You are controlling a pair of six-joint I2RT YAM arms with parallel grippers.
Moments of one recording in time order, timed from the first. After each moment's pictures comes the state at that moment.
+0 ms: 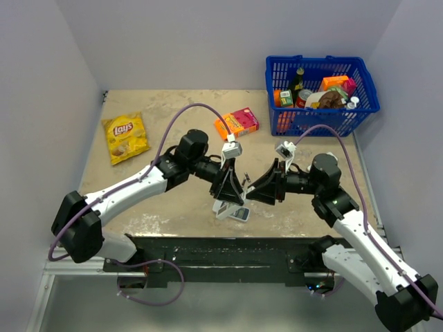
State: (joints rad) left arm -0.76 1.40 1.03 -0.09 1.08 -0.22; right arm 0.44 0.78 0.63 0.00 -0.96 0.47
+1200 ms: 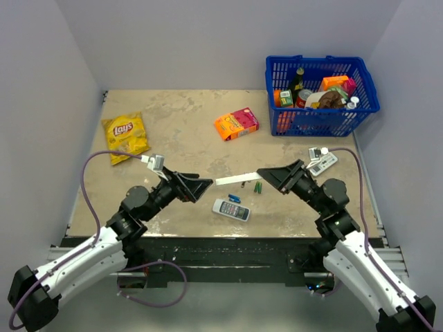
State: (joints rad) left arm -0.74 0.63 0.36 0.34 0.06 -0.70; right arm 0.44 0.57 0.40 0.22 -0.39 1.13
